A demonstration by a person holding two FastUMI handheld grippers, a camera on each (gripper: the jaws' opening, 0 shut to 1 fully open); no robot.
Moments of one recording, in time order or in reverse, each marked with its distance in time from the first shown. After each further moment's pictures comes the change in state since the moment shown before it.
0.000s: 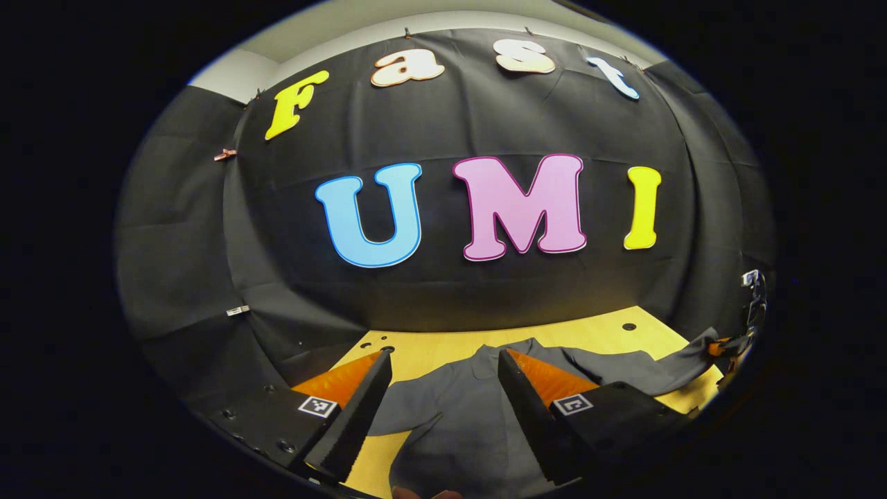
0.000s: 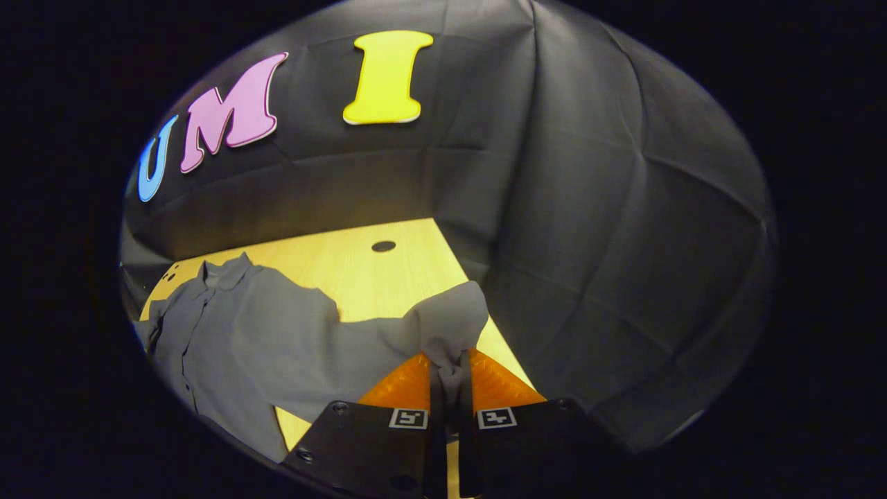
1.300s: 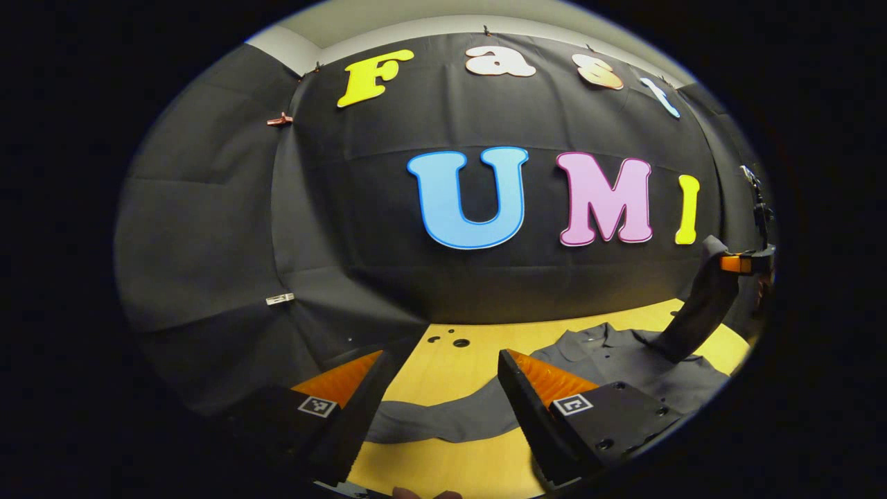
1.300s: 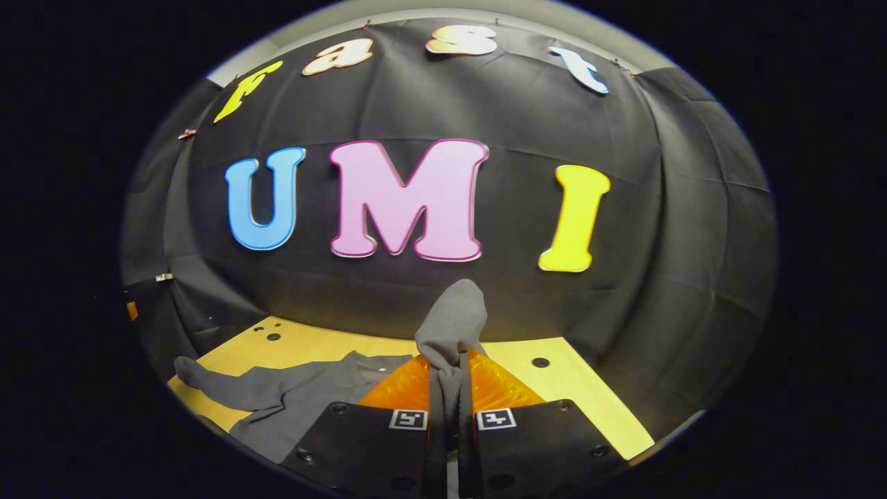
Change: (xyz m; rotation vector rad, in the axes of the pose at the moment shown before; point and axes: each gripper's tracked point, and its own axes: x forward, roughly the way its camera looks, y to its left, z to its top) left arm 0.014 0.273 -0.074 -0.032 -0.016 0.066; right arm -0.158 0.365 0.153 -0.109 -0.321 0.309
